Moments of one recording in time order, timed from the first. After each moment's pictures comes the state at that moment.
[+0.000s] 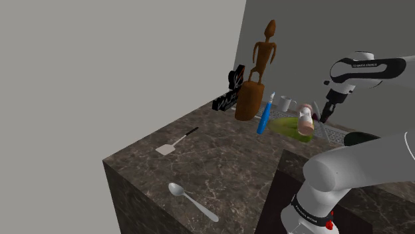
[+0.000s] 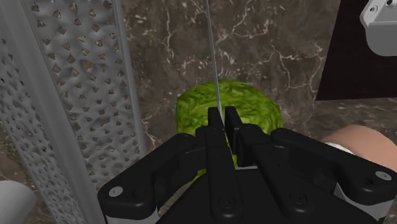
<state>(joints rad) -0.37 -0.64 -0.81 -2.35 -0.42 1.87 -1.13</state>
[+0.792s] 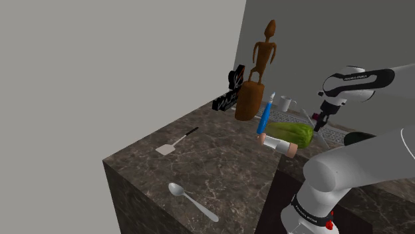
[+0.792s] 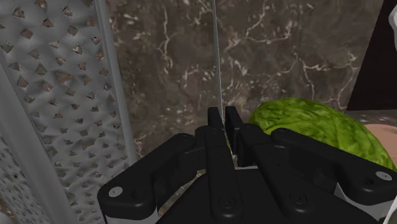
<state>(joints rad) -0.36 -0.60 -0.89 -2.47 -0.45 2.05 -1.13</state>
